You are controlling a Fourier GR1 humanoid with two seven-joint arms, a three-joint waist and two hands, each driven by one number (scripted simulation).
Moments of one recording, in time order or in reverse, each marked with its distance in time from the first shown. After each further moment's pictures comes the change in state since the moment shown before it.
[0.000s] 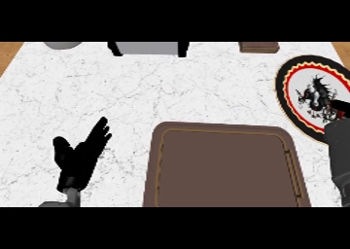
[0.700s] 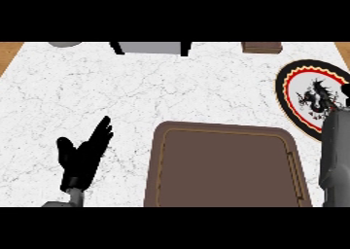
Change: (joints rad) left arm -0.001 -0.009 -0.023 -0.018 -0.011 0.016 0.003; right arm 0.045 0.146 0.178 -0.424 0.515 0.161 0.231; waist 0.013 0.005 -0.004
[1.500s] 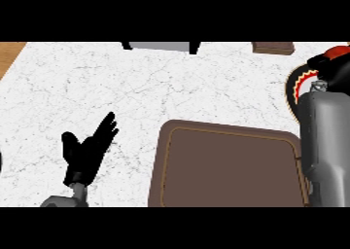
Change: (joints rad) left arm -0.038 0.002 -0.016 0.004 0.000 -0.007 0.016; right arm -0.067 0.038 0.334 -0.144 -0.178 0.307 0.031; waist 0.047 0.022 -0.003
